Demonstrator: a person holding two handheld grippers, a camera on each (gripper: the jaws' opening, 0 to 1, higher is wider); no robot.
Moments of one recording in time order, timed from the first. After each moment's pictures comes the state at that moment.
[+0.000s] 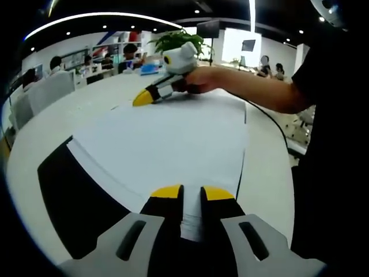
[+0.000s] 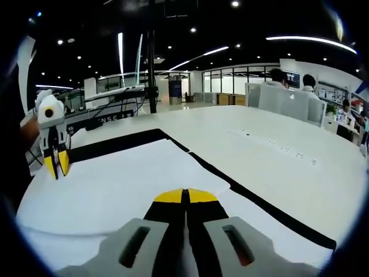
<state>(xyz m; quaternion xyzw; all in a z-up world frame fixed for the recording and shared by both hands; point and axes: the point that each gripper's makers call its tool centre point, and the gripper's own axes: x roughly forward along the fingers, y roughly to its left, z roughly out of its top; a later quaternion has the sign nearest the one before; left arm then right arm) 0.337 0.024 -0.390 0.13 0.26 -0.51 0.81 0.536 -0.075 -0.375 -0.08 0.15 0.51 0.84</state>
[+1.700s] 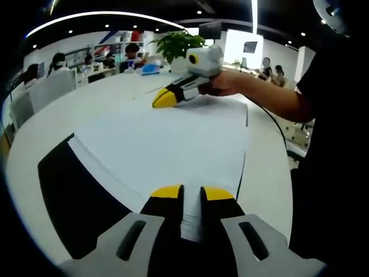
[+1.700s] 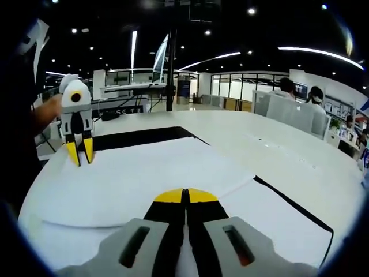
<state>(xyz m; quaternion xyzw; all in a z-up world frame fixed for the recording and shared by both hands) 0.336 0.023 -0.390 0.12 0.27 -0.51 0.81 0.477 -0.080 -0.371 -0.12 0.13 0.53 0.83</state>
